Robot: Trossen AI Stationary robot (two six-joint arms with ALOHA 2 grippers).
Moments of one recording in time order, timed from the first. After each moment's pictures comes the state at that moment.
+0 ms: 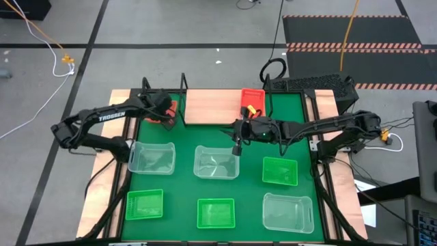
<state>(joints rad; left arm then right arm) 0.71 1.25 0.70 -0.64 -0.16 -0.07 0.00 1.44 0.95 0.19 0.26 -0.14</state>
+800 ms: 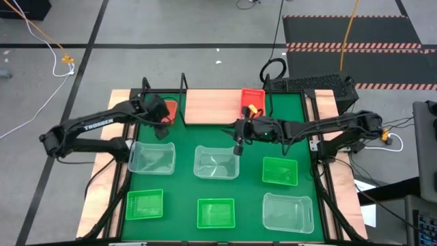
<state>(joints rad) 0.60 1.07 0.70 -0.81 -0.08 0.10 0.00 1.41 0.95 0.18 0.26 -0.14</state>
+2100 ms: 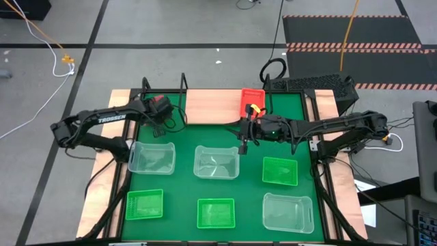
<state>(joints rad) 0.60 1.23 0.70 -0.81 -0.38 0.32 0.01 1.34 0.95 0.17 0.26 -0.29</state>
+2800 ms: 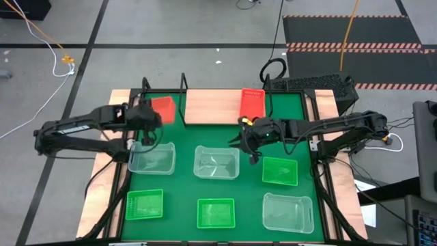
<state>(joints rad) 0.21 0.85 0.91 -1.05 -0.29 0.35 0.01 1.34 0.95 -0.07 -0.03 -0.60</state>
